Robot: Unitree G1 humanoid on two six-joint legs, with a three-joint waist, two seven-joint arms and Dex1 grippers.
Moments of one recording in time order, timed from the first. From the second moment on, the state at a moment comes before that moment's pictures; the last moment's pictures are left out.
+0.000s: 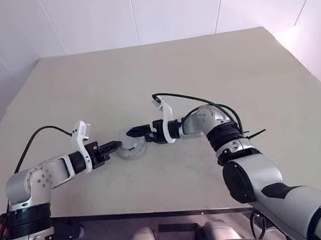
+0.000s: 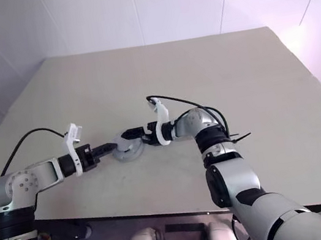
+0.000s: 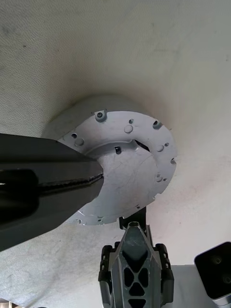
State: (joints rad) left arm -0.34 0.53 0.23 0.01 -0.74 1.21 -0.62; right arm -0.89 0.05 -0.16 0.76 0.50 1.14 0.57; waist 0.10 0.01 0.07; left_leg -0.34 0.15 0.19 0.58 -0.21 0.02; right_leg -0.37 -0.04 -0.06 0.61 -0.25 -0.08
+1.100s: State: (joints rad) left arm -0.35 0.53 0.24 0.02 -0.73 1.19 -0.60; right arm -0.89 0.07 -0.14 0.75 0.47 1.14 0.59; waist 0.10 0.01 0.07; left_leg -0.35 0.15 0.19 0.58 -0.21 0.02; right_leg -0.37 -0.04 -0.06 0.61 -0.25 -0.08
